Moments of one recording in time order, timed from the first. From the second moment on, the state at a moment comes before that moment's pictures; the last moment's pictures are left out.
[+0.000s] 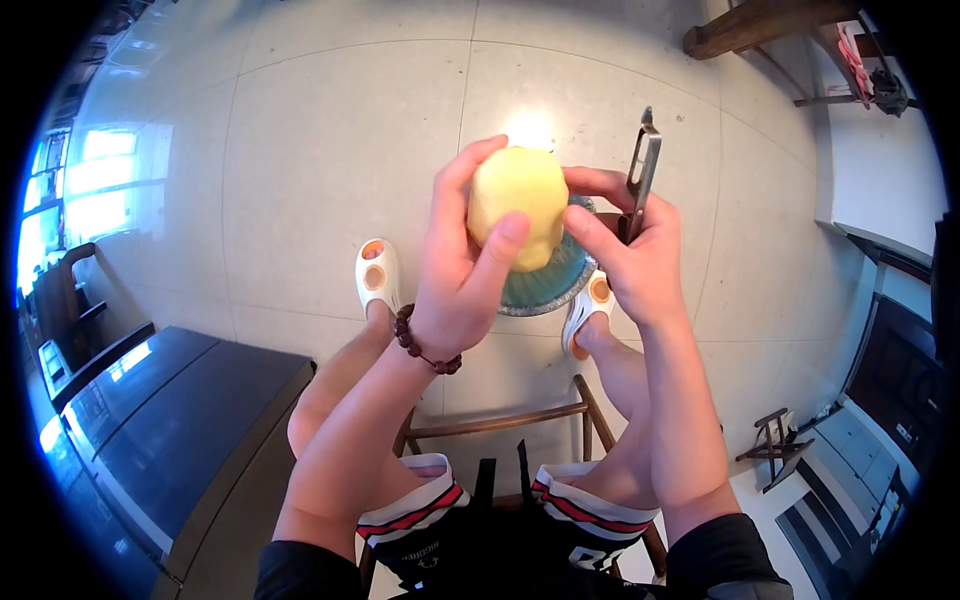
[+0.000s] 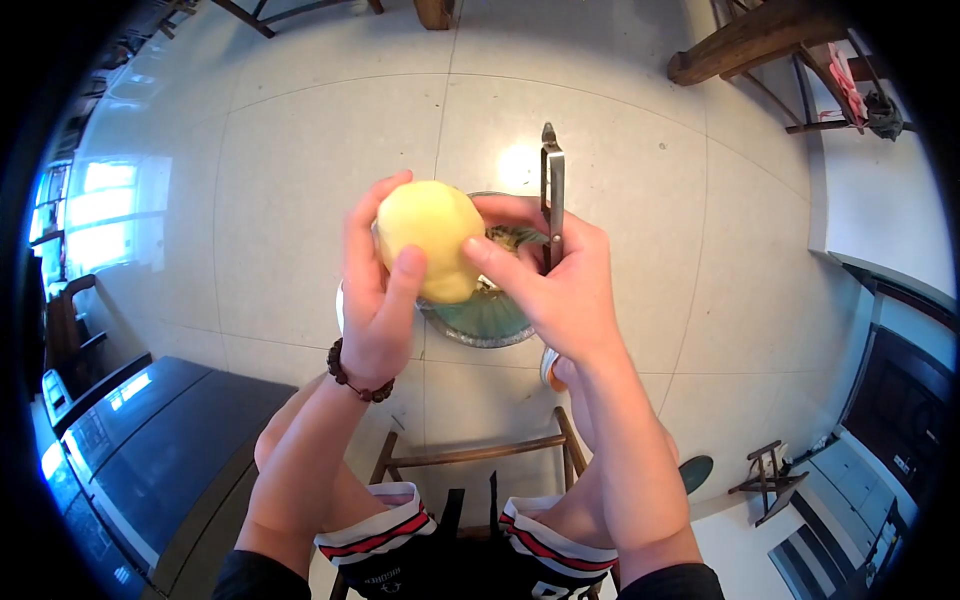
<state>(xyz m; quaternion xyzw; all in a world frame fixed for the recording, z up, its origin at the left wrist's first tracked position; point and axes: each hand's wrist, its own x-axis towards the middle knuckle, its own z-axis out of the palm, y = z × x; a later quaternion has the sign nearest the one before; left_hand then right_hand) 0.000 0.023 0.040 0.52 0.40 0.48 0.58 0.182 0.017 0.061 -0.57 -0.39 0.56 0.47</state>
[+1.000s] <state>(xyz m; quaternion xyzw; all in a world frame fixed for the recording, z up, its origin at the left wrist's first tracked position) -0.020 0.046 0.019 0.06 0.53 0.46 0.70 0.186 -0.021 -0.079 -0.72 -0.53 0.41 0.18</state>
